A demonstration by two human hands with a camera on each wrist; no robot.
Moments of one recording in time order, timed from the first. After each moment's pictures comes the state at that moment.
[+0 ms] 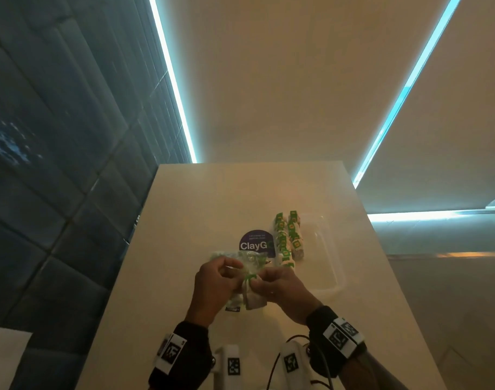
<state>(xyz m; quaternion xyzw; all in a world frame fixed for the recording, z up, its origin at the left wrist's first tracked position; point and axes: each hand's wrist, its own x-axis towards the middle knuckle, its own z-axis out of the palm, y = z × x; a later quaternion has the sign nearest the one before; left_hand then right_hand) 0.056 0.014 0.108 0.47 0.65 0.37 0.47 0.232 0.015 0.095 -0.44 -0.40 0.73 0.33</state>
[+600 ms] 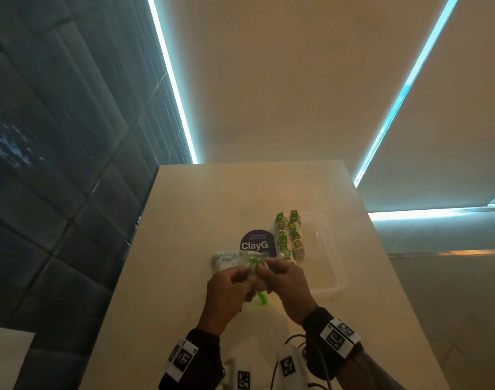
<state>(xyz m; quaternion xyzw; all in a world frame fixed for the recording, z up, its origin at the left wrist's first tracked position) 0.080 -0.002 0.114 0.47 0.64 0.36 0.49 0.229 0.014 0.083 -0.50 -0.37 0.63 0.46</state>
